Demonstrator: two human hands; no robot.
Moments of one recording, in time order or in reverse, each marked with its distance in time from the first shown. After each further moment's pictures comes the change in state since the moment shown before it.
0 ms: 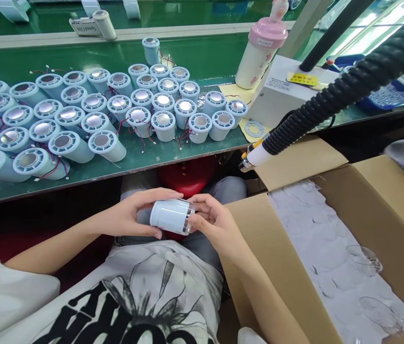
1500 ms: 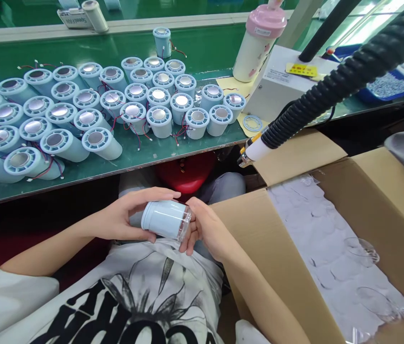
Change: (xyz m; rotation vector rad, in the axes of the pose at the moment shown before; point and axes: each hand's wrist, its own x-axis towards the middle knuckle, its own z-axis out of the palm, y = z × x) left_hand -0.004 0.001 -0.001 0.036 -0.007 0.100; right_hand 0.003 0.006 0.018 0.300 -0.102 0.309
